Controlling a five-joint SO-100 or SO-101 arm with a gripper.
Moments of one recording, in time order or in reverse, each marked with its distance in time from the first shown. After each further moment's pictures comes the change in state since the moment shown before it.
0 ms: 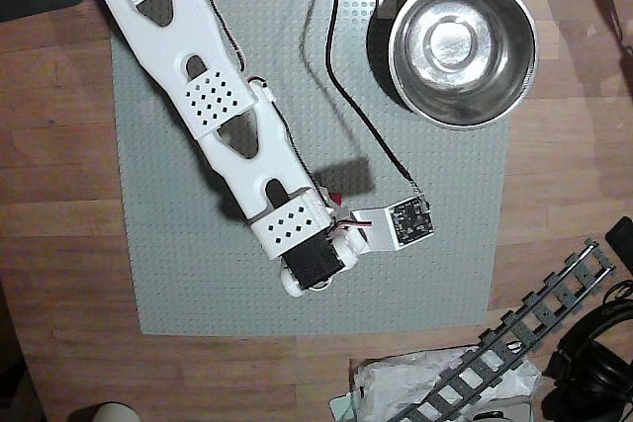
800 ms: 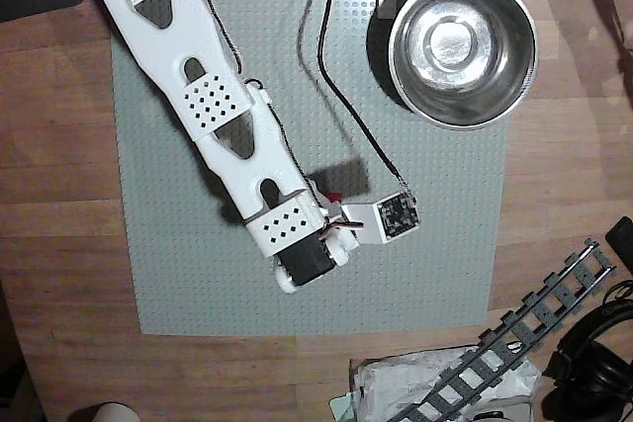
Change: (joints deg) arm 1.5 -4.8 0.0 1.0 -0.9
